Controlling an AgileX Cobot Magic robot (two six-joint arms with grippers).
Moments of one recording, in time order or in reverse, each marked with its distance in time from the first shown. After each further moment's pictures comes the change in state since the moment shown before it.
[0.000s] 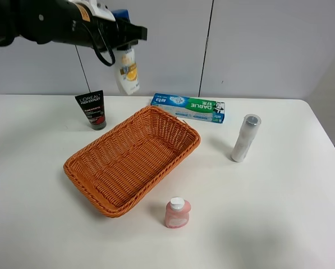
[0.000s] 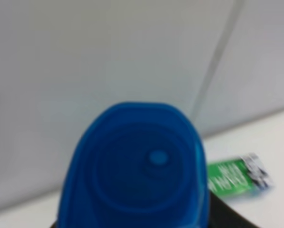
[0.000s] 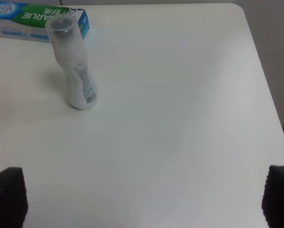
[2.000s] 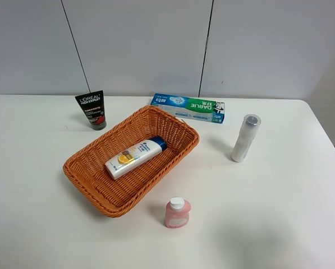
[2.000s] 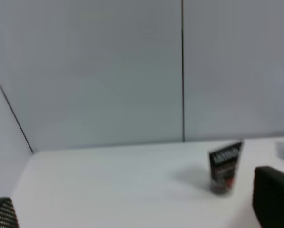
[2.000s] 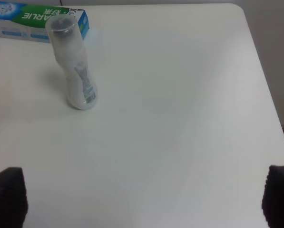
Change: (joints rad) left arm 0.568 -1.327 0.424 -0.021 0.677 0.228; right arm 0.000 0.000 0.000 0.000 0.000 0.000
